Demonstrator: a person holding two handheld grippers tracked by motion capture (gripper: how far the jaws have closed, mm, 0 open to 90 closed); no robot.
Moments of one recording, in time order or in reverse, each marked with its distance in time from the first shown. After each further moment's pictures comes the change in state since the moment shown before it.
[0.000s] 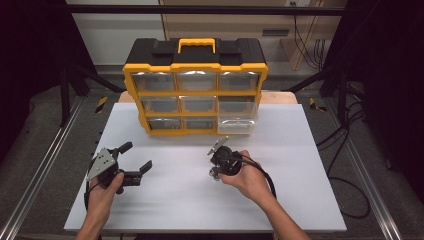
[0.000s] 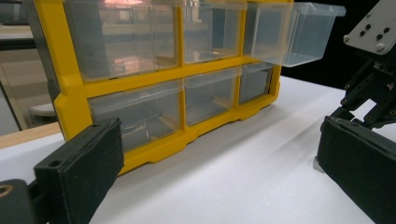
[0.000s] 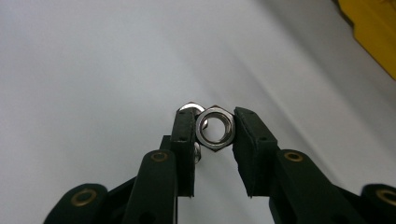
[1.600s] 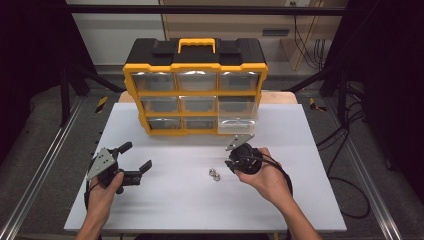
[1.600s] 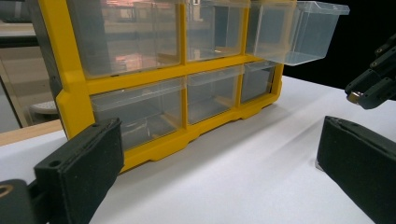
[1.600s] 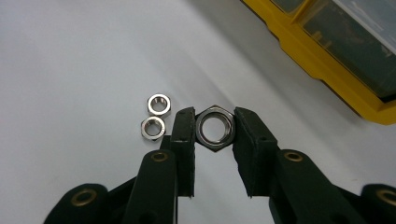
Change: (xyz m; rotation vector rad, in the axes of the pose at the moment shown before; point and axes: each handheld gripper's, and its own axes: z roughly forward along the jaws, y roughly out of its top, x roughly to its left) left arm 0.001 -0.002 0.001 0.009 0.007 -0.001; right arm -0.020 -0.023 -0.050 -0.131 -0.051 0.017
